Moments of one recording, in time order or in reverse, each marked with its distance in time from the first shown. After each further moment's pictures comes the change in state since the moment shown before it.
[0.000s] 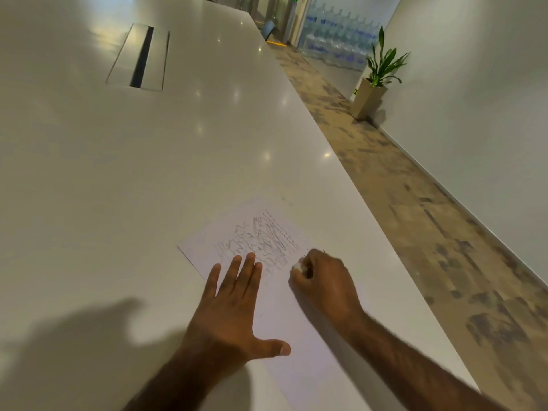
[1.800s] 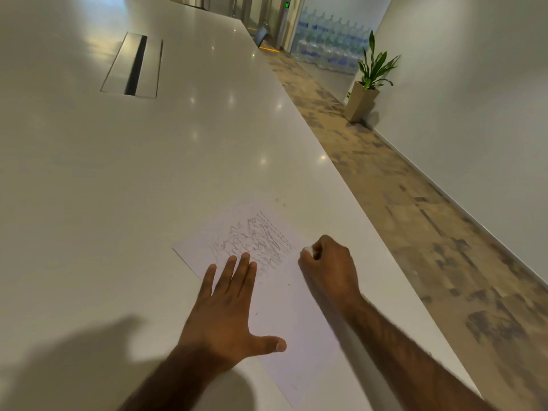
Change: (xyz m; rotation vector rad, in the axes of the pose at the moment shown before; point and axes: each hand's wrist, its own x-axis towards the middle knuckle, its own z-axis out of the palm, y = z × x) left_hand -0.003 0.006 -0.009 0.032 -0.033 -0.042; right_hand 0.016 0.002 -0.024 0.077 0.058 0.201
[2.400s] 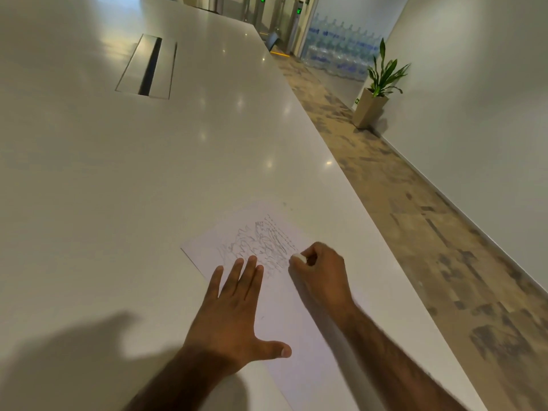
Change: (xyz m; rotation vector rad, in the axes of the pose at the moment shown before) left_hand 0.004 0.003 0.004 0.009 -0.004 -0.054; right_hand -0.004 -0.007 0.032 0.188 -0.025 -0.023
